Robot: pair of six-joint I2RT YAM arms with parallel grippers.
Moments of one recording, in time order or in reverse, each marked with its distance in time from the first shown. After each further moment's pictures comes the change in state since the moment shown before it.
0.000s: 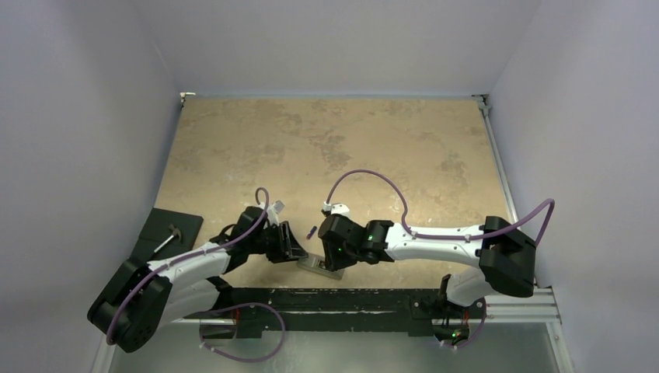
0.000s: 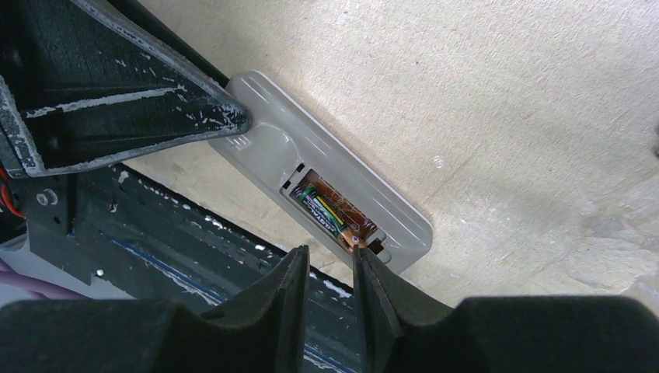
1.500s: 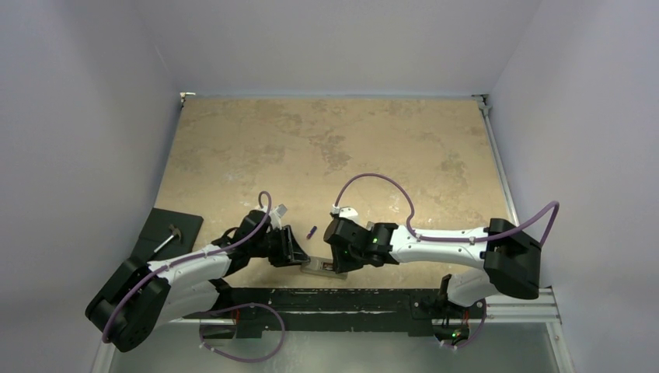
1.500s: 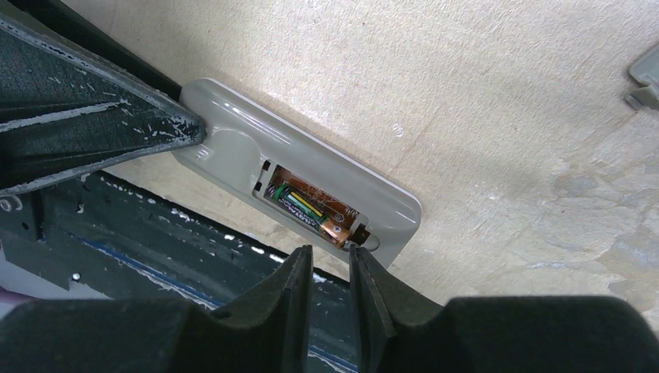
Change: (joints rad) left arm -0.064 -0.010 -0.021 0.024 -0.013 -0.060; right arm 0.000 -0.035 -0.053 -0.035 0.013 0.065
